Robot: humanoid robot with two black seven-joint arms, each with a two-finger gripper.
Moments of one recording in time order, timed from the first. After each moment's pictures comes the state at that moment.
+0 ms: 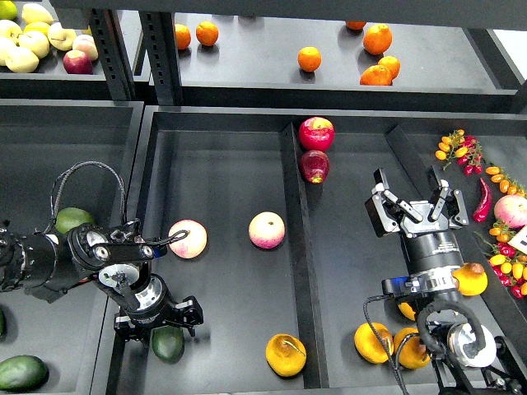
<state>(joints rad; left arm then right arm) -1.04 0.05 0.59 -0.72 0.13 -0.49 0.49 -0.01 0.01 1.42 1.30 0.39 0.43 -0.15</state>
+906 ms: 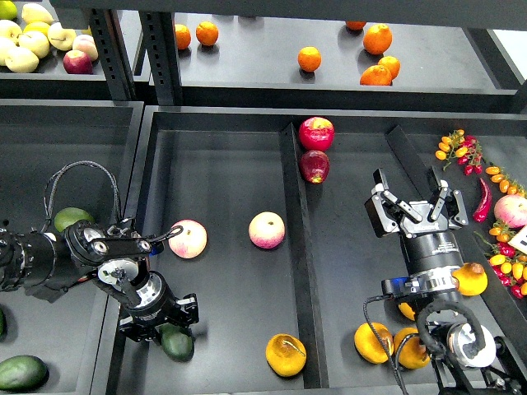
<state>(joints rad) -1.05 0.06 0.59 -0.73 -0.01 -0.49 0.49 -0.01 0.02 1.42 1.30 0.39 0.43 -0.15</state>
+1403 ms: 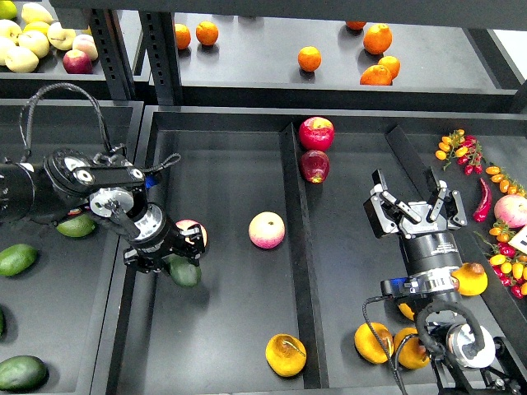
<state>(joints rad) -1.30 0.18 0.59 -0.78 -0.04 -0.49 0.49 0.00 0.01 1.42 1.30 0.39 0.43 -0.15</state>
